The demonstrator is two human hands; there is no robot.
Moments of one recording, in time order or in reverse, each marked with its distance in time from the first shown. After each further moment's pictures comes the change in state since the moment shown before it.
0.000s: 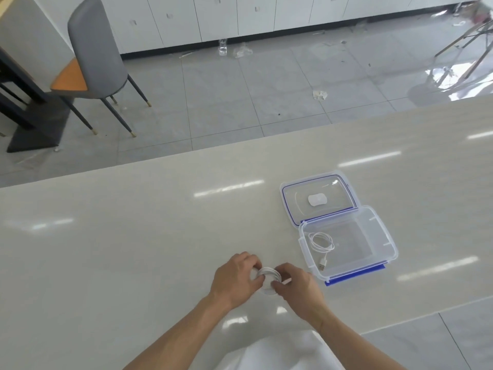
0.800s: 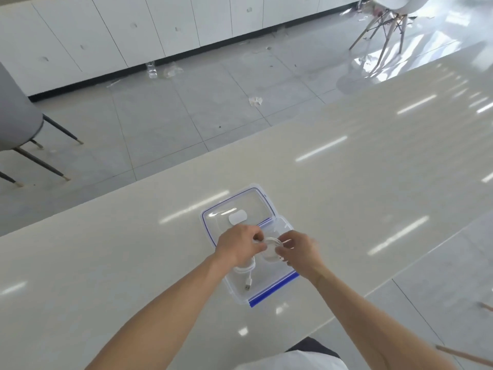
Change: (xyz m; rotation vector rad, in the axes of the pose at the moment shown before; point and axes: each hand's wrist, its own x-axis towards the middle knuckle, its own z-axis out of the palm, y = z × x) left_hand 0.161 0.186 0.013 0.074 -0.196 0.108; right_hand 0.050 0.078 -0.188 0.239 0.208 0.187
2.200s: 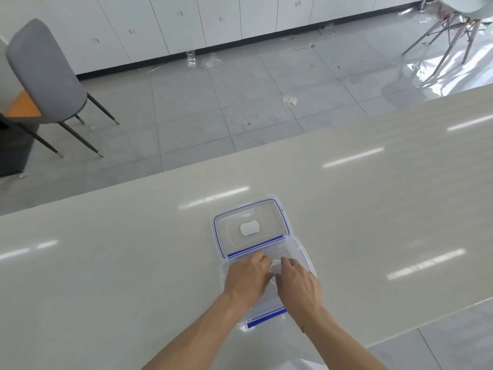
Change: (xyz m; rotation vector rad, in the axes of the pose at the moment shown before) left_hand -0.011 -0.007 0.059 0.289 0.224 0.049; right_hand 0.010 0.002 0.033 -0.753 -0.026 -0.301
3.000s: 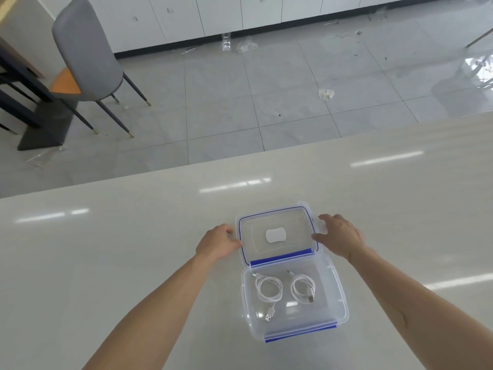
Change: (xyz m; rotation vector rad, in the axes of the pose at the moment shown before) left_hand 0.038 -0.142 -0.036 -0.484 -0.241 -0.801; right_hand 0.152 0.040 -0.060 -0.002 -0.186 0.037
